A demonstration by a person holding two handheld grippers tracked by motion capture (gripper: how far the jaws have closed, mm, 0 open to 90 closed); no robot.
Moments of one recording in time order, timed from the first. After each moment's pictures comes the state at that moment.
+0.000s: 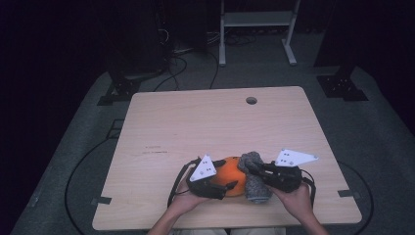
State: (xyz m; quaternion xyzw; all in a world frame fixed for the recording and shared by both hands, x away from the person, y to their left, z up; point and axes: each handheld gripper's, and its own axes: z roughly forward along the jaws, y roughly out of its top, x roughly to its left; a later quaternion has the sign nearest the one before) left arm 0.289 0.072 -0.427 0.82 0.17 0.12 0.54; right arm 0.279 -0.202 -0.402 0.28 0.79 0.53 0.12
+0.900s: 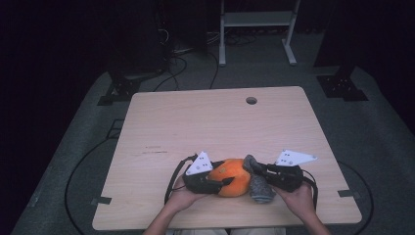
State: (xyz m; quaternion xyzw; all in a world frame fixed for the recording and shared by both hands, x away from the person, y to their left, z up) left arm 0.294 0.079 -0.420 0.83 0.18 0.11 0.52; right arm 0.286 -0.212 -0.416 0.30 0.80 0.51 0.13
